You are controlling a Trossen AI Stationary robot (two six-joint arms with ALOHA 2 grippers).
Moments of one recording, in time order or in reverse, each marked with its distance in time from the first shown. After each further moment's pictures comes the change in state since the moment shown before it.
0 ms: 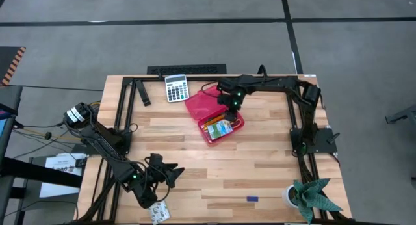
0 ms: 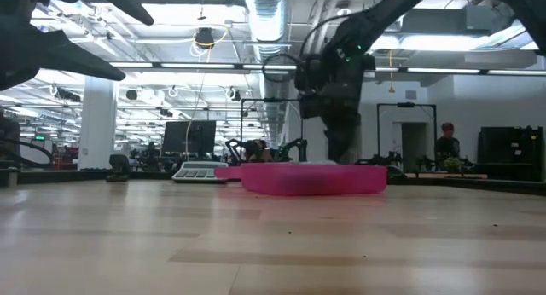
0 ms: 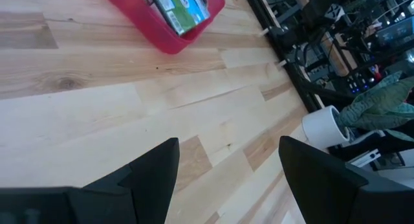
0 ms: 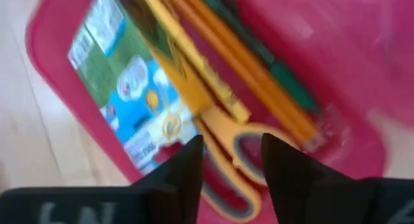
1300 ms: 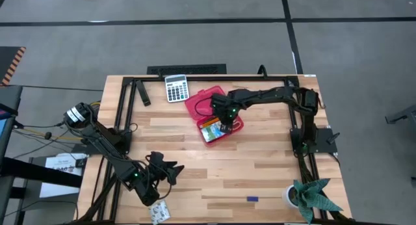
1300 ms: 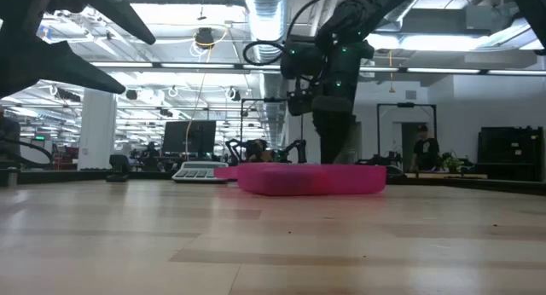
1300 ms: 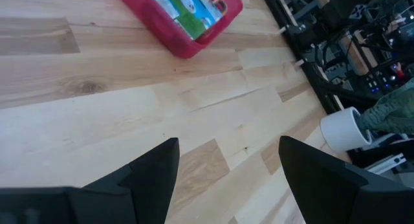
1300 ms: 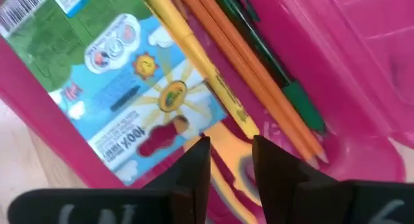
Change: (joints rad) left arm 0.027 0.000 0.000 -0.062 0.043 -0.028; right arm 0.174 -0.004 -0.033 0.070 0.277 0.128
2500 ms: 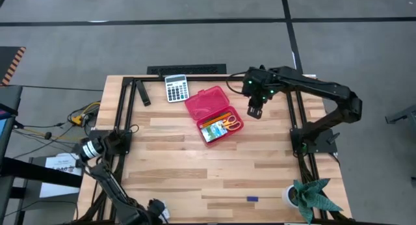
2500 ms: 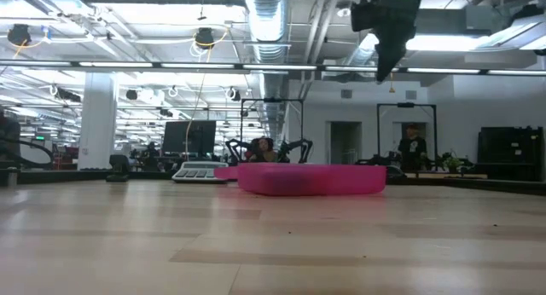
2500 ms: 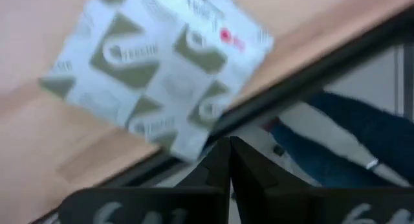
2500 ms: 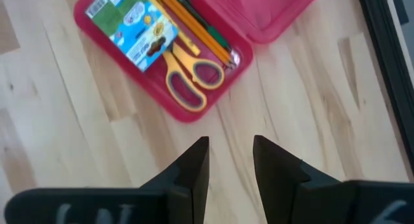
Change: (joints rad) left arm -0.192 0.472 0.559 -0.289 0.917 -0.226; right arm -0.094 -0.511 0.038 -0.418 0.019 0.005
